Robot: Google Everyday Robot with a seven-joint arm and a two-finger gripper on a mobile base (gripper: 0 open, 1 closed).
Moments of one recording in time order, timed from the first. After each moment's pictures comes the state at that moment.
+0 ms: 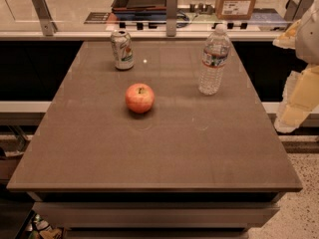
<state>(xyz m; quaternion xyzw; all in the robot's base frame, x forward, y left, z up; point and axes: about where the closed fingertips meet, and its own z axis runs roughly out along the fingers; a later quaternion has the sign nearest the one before) 0.438 -0.214 0.986 -0.60 0.78 -0.05 0.17</state>
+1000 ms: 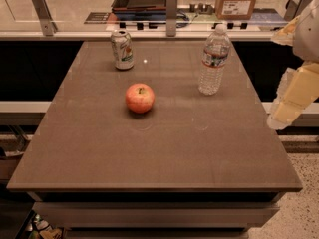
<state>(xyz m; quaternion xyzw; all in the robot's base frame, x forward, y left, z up) 0.440 -0.205 0.992 -0.59 0.78 -0.04 0.20</state>
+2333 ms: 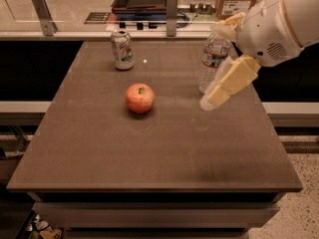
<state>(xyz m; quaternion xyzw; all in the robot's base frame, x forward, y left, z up) 0.485 -0.096 0.993 -0.61 0.69 0.12 0.37</state>
